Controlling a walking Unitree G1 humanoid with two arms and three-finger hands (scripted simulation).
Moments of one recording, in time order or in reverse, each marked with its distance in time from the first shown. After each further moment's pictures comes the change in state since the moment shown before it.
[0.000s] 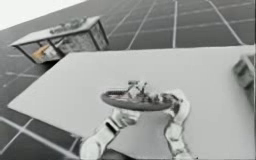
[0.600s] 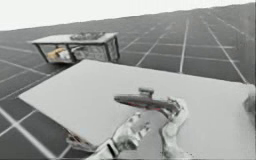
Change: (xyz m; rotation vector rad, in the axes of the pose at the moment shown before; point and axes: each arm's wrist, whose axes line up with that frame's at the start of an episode) left arm -0.048 0.008 -0.036 -0.049 0.141 0.062; right arm 0.016 0.013 0.014 -0.030 0.399 -0.378
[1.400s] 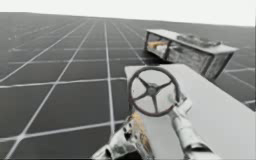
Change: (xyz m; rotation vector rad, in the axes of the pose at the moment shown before) left arm -0.008 0.043 -0.020 -0.022 0.023 0.156; right arm 0.069 0.028 0.076 -0.093 0.343 -0.094
